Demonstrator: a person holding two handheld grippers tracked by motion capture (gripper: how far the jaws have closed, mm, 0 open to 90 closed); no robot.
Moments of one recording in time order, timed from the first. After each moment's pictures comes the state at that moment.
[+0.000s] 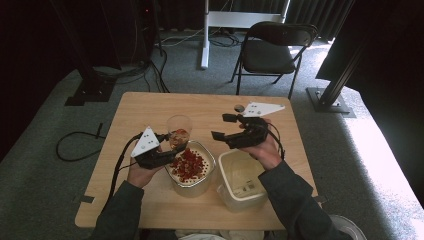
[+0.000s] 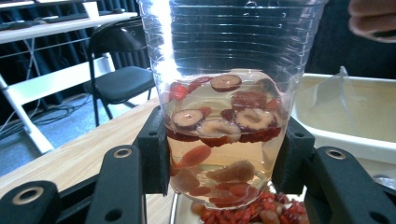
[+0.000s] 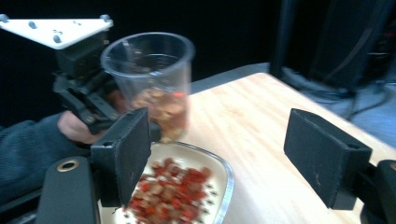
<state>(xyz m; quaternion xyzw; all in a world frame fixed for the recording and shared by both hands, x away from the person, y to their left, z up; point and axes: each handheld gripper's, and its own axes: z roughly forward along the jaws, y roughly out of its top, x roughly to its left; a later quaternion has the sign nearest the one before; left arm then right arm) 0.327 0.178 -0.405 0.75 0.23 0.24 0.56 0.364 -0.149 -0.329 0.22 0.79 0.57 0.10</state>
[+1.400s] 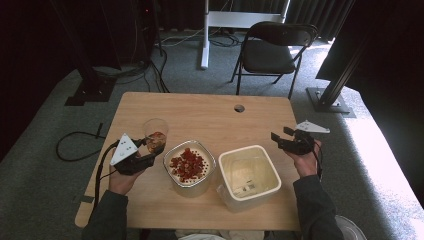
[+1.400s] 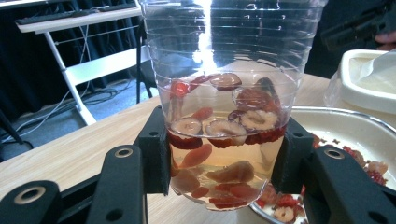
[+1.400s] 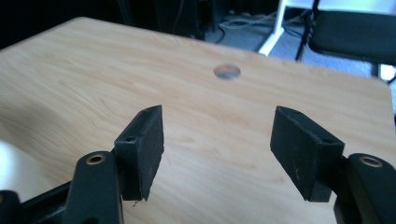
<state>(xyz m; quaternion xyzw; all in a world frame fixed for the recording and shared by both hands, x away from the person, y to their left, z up) 0.311 0.228 -0.420 0.74 0.29 0.29 0.53 0.397 -0.309 -0.452 0.45 0.72 0.46 0.23</state>
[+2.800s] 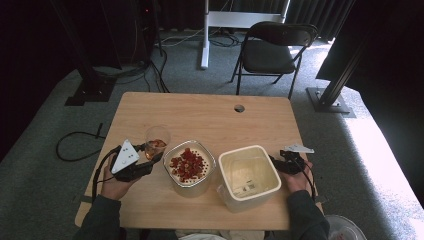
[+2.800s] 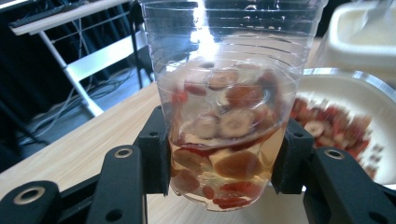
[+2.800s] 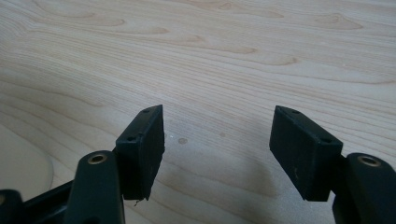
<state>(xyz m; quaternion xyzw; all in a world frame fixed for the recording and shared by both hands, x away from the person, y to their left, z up) 0.294 0.225 -0.415 0.79 0.25 0.31 0.46 0.381 -0.307 -0.542 0.51 0.74 0.39 0.22</state>
